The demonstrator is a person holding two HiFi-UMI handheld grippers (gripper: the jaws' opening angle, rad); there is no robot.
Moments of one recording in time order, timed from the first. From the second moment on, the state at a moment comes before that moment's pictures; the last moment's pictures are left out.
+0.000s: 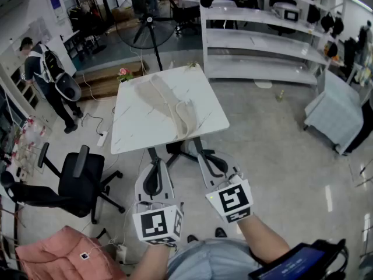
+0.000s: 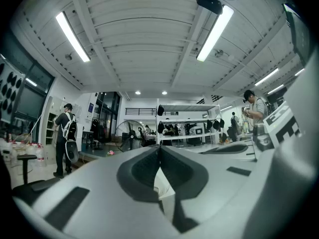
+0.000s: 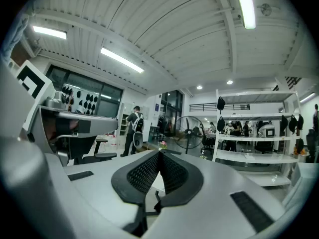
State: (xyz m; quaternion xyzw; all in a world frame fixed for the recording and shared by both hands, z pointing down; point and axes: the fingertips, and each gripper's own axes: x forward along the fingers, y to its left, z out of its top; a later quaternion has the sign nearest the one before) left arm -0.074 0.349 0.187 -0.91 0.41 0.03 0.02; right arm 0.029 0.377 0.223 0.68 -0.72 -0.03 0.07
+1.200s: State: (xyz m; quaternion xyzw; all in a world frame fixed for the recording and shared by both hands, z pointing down) left arm -0.015 0.287 0.228 -0.88 0.48 -0.01 0.01; right arm 0.108 0.301 0.268 0.63 -0.77 -0.02 0.09
